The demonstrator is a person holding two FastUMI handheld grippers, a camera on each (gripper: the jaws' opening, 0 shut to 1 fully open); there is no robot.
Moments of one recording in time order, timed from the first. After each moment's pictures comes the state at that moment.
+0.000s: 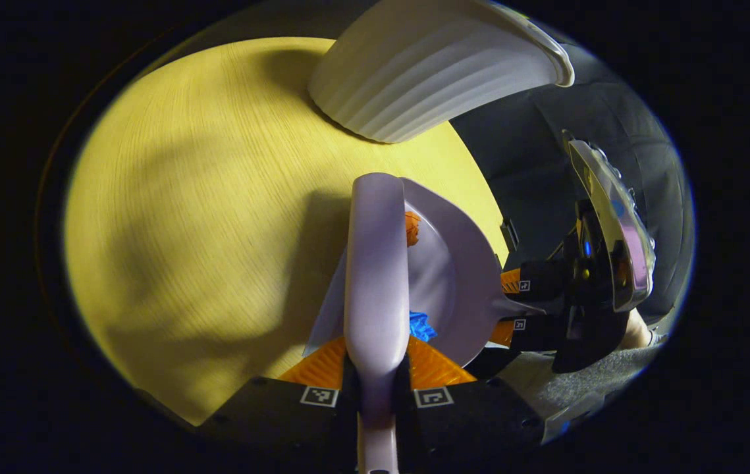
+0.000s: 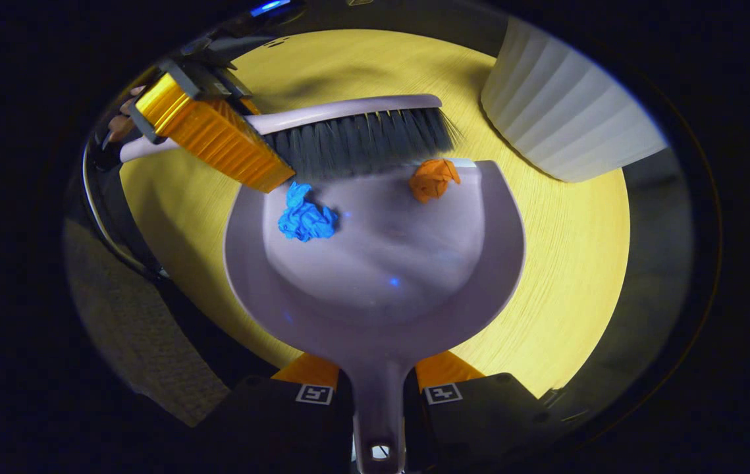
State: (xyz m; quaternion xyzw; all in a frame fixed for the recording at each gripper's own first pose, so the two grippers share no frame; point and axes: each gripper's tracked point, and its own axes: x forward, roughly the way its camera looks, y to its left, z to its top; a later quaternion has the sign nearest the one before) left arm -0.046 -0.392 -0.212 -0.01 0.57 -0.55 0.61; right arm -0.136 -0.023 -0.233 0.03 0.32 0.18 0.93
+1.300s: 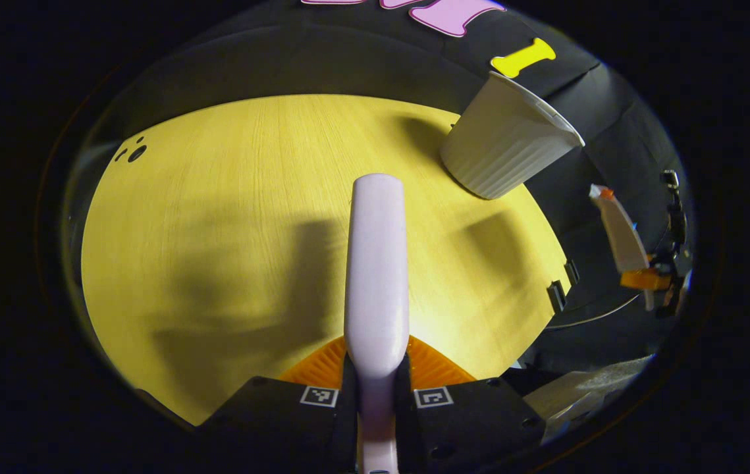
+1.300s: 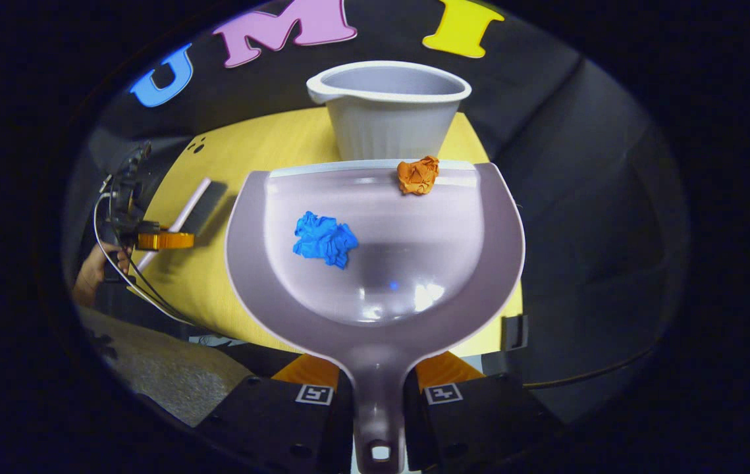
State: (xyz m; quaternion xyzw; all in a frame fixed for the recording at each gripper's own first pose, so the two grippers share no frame) left arm 0.002 -0.254 -0.297 -0.03 0.50 -0.40 0.77; right arm -0.270 -0.149 -0.127 0.23 0.24 0.02 0.94
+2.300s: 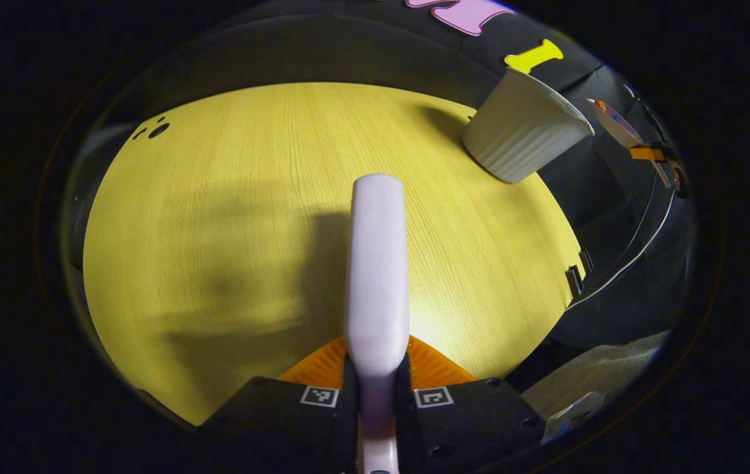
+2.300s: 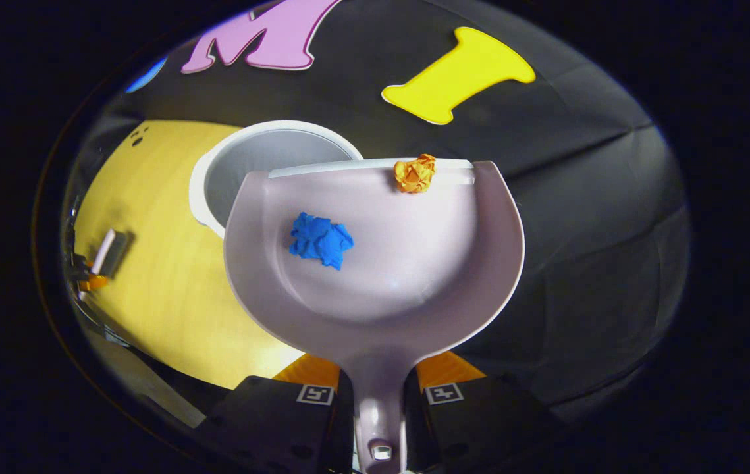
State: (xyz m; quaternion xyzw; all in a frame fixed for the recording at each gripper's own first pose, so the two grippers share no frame) left arm -0.010 -0.212 -0.335 -0.04 0.51 -0.38 0.77; right arm -0.187 -0.338 -0.013 0.03 0.28 -0.12 0.95
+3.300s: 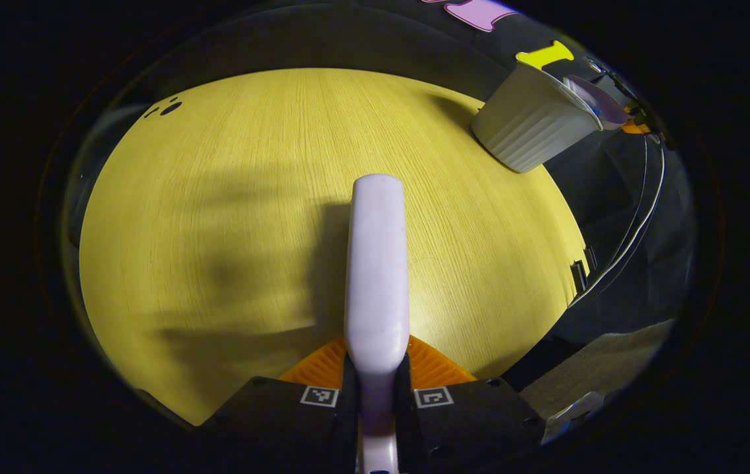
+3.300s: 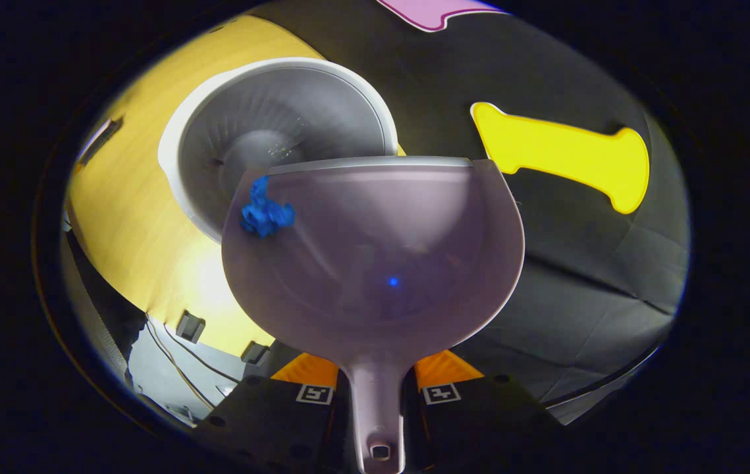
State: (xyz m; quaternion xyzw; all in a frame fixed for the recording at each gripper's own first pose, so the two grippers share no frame) left arm -0.030 -0.205 -0.355 -0.05 0.53 -0.36 0.77; right arm -0.144 -0.370 0.029 -0.25 0.40 -0.10 0.88
